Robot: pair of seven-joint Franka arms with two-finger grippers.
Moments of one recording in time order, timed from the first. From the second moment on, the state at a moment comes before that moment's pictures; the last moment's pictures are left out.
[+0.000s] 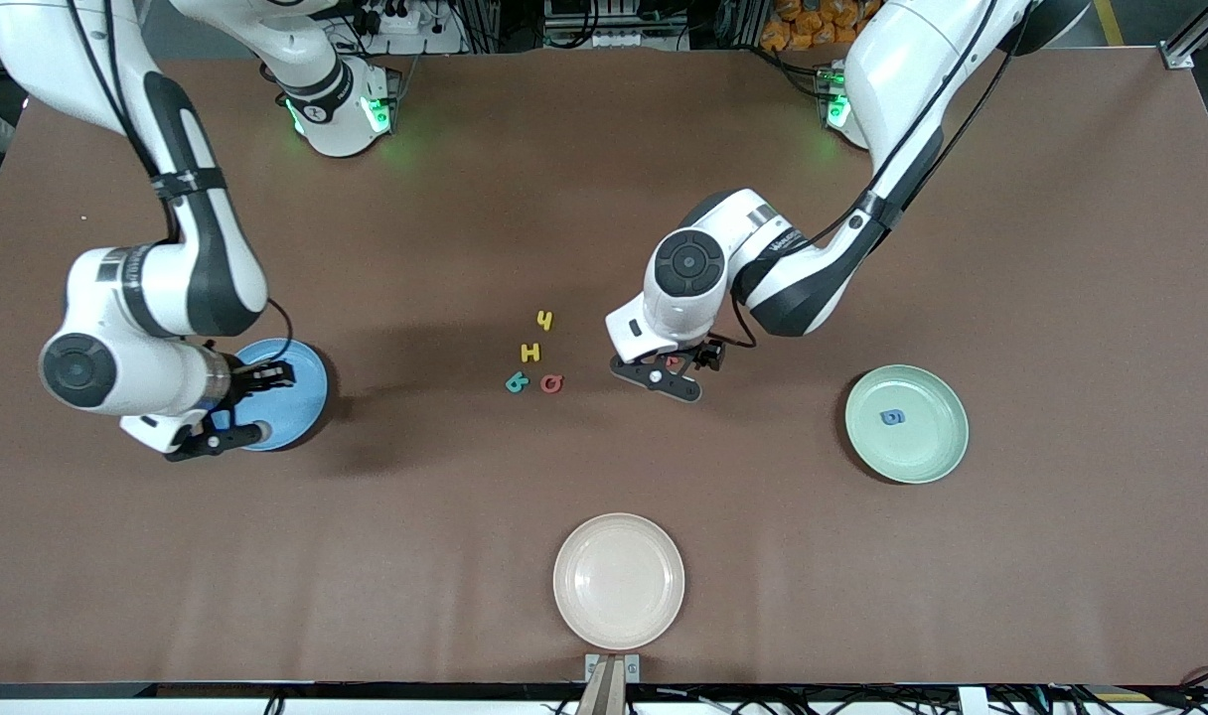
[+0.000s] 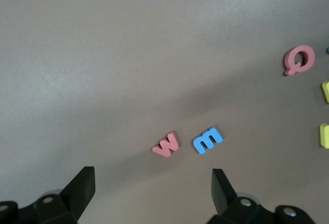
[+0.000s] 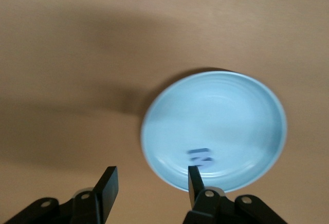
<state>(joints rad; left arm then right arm) -0.29 0.67 -0.51 -1.54 0.31 2.06 -0.42 0.13 0.42 -0.05 -1.75 0.00 1.92 -0.13</state>
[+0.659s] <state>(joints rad) -0.27 0.69 -0.51 -1.55 0.35 2.11 -0.11 0.14 0.40 0.05 -1.74 0.00 1.92 0.11</state>
